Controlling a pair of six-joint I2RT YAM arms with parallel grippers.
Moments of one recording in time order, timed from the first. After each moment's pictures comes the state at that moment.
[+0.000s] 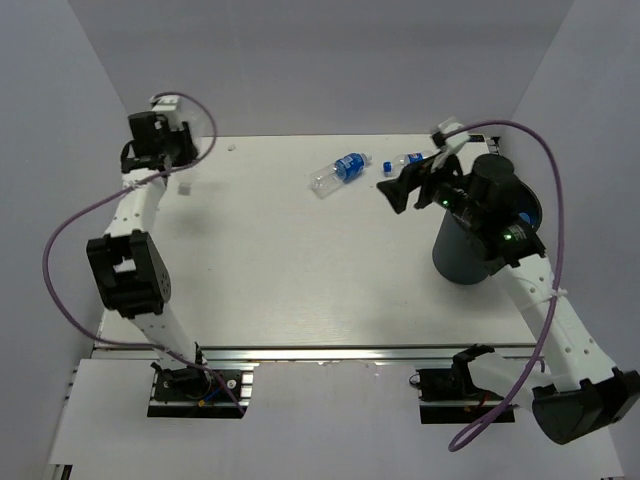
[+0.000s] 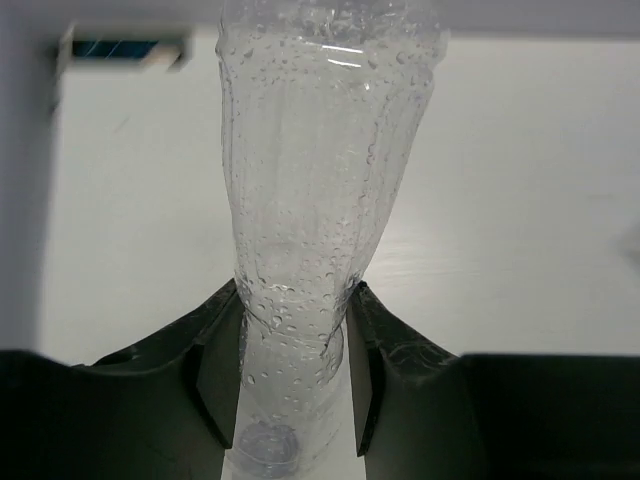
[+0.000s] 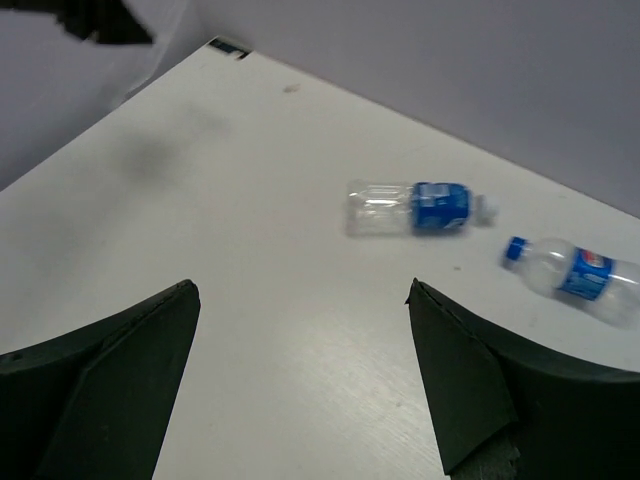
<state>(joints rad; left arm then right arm) 0.22 1.91 1.65 -0.33 0.16 0.08 0.35 1.04 1.20 -0.24 -0.34 0.04</state>
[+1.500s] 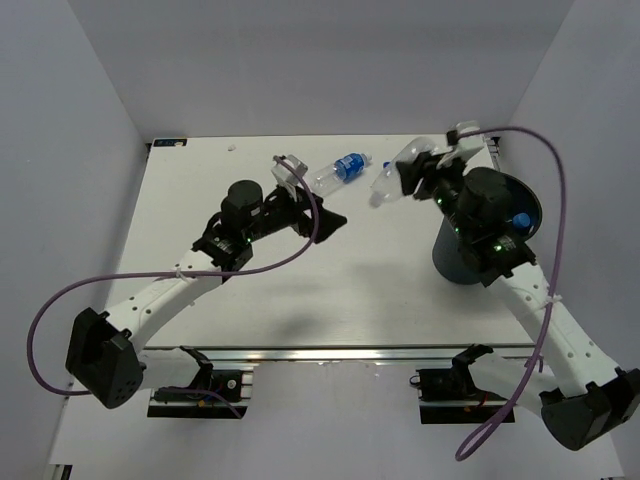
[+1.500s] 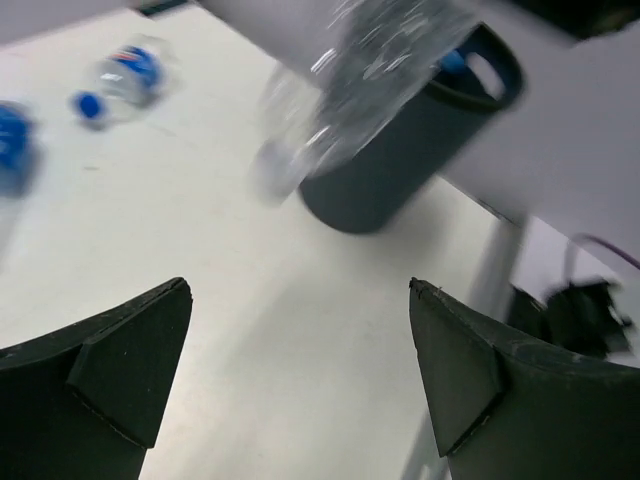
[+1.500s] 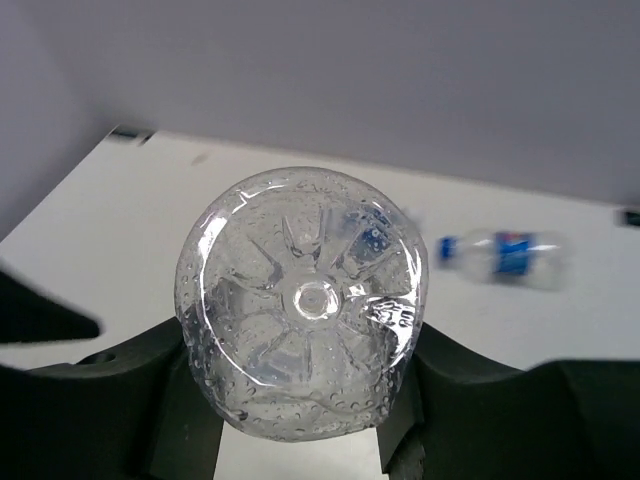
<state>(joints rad) -0.62 1.26 0.96 0.23 0.46 -0.29 0.50 1.02 1.05 -0.05 0.02 0.15</state>
